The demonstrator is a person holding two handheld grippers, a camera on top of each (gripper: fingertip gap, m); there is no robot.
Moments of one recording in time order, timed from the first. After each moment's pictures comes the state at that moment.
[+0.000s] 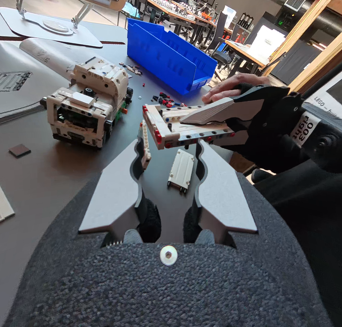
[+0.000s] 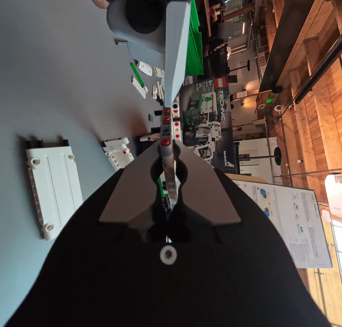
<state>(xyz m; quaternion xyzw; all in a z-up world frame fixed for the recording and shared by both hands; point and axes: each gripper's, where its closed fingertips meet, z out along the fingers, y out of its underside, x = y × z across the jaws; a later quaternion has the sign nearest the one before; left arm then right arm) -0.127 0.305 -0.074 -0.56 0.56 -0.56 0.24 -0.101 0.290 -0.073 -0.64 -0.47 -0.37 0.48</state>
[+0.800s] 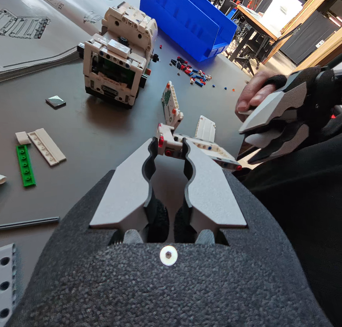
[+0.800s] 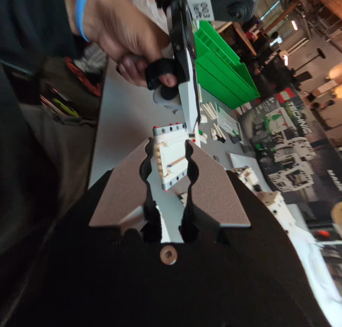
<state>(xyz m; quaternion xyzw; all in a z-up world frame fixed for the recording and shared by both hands) -0.164 0.350 -0.120 -0.59 0.58 -0.53 0.19 -0.185 0.284 -0.101 -0.72 -0.41 -0.10 0.56</state>
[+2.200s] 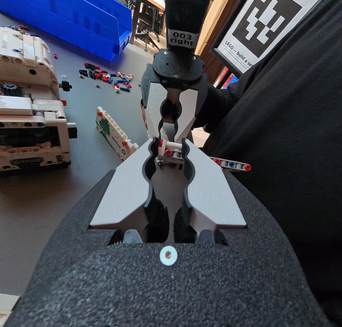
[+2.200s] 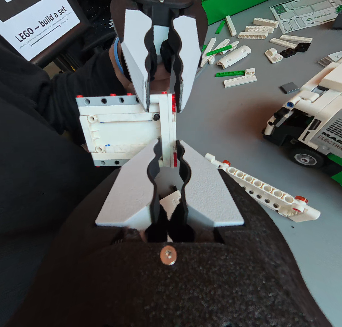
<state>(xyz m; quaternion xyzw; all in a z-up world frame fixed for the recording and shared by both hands) -0.137 0.304 -0.093 -0.38 0.68 -0.62 0.04 -0.142 0.302 -0.130 -0.83 -0.18 0.27 0.45</state>
